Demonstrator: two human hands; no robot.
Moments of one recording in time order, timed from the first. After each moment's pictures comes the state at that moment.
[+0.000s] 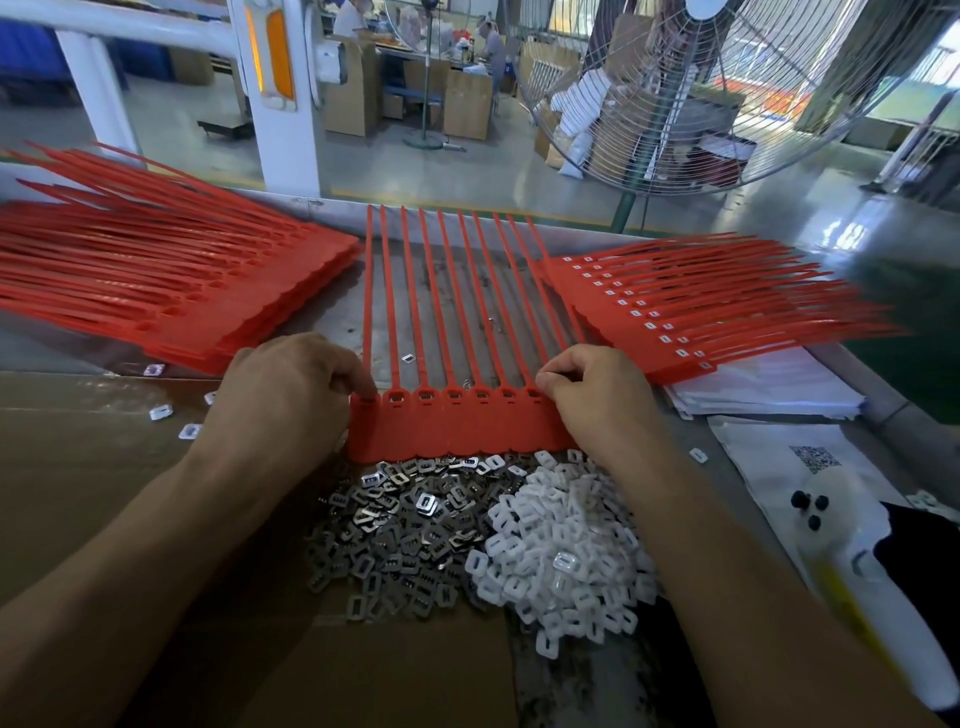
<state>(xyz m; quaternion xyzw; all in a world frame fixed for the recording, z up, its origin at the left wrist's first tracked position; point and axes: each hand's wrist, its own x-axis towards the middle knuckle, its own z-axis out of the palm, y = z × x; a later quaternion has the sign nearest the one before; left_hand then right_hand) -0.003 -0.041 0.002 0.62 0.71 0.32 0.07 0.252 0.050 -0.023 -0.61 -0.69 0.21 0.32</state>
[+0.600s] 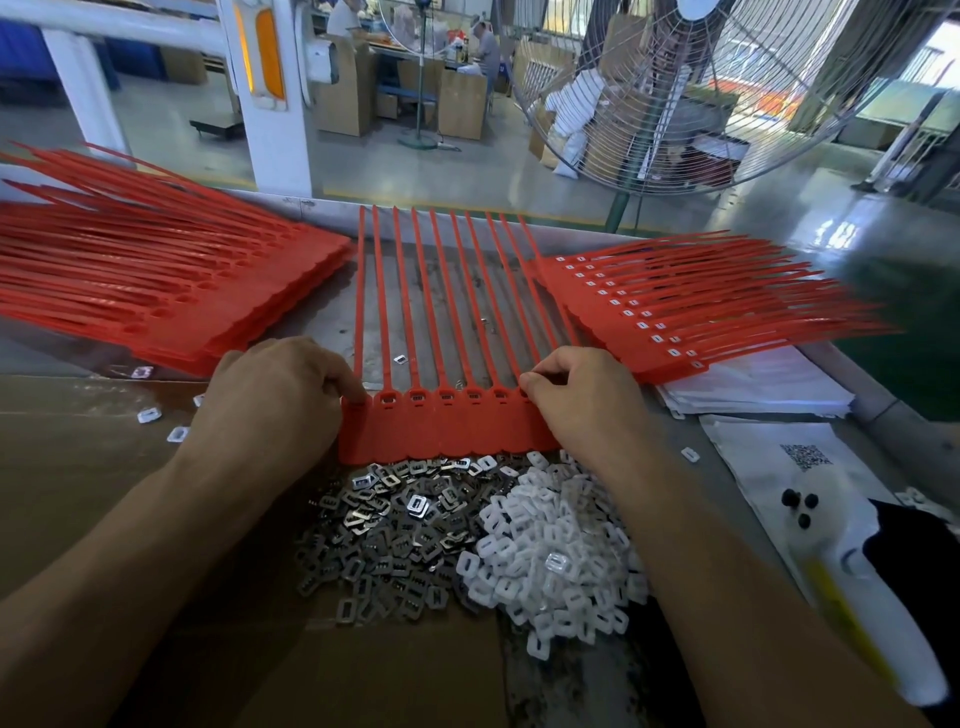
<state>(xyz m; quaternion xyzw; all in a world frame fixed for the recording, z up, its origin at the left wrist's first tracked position) -0.003 -0.038 0.003 0.62 0.73 0.28 0.07 0.247 0.042 -0.017 -0.62 -0.71 0.17 0.29</state>
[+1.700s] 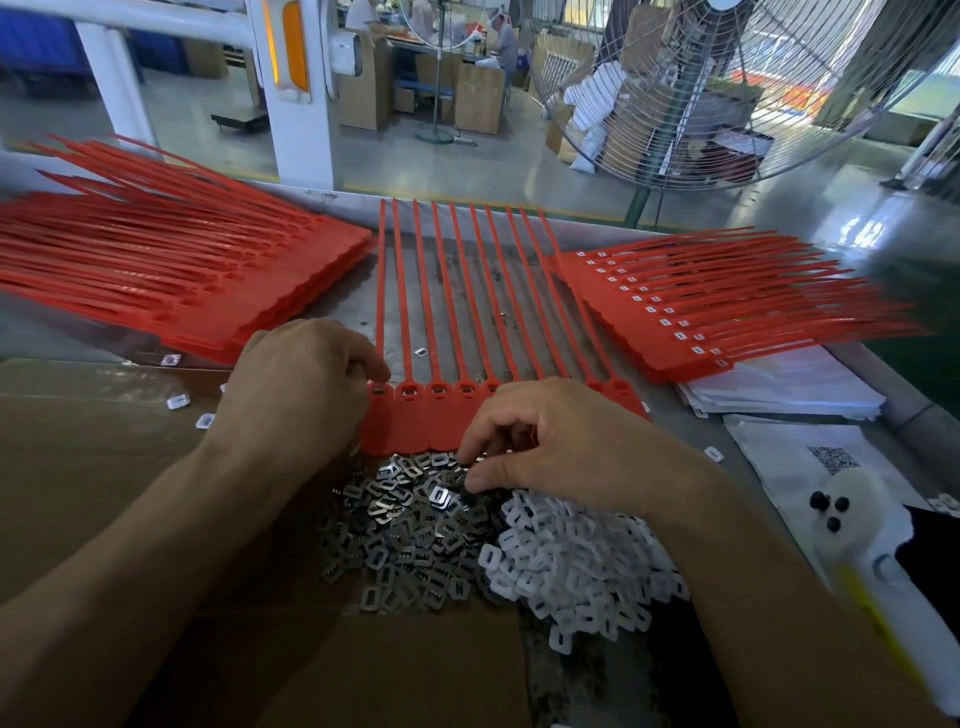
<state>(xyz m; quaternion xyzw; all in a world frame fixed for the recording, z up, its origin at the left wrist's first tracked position) -0.004 -0.042 0.005 0.64 0.69 0.34 0.04 0.230 -0.003 0.015 -0.35 -0.87 0.33 0.12</state>
